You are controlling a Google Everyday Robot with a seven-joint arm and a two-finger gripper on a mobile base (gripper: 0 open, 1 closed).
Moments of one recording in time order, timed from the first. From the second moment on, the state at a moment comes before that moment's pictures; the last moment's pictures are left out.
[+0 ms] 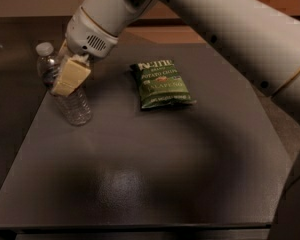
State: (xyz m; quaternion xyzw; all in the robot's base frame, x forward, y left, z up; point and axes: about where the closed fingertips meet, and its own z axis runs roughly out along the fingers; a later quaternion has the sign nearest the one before) arm 0.498 0.180 0.945 -0.74 0.56 0.29 0.24
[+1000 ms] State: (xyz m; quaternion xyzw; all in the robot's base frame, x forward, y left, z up) arm 0.505 0.074 0.948 -0.73 0.67 0.14 0.10
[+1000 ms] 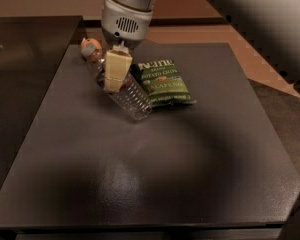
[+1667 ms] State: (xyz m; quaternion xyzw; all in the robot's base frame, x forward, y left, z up) arm 0.498 0.048 0.924 -0.72 0.69 0.09 0.04
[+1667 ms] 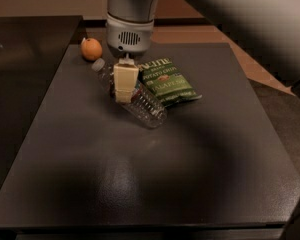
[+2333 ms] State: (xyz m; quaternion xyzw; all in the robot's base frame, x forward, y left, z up) arm 0.504 0.032 0.891 -0.72 0.70 0.04 -0.01
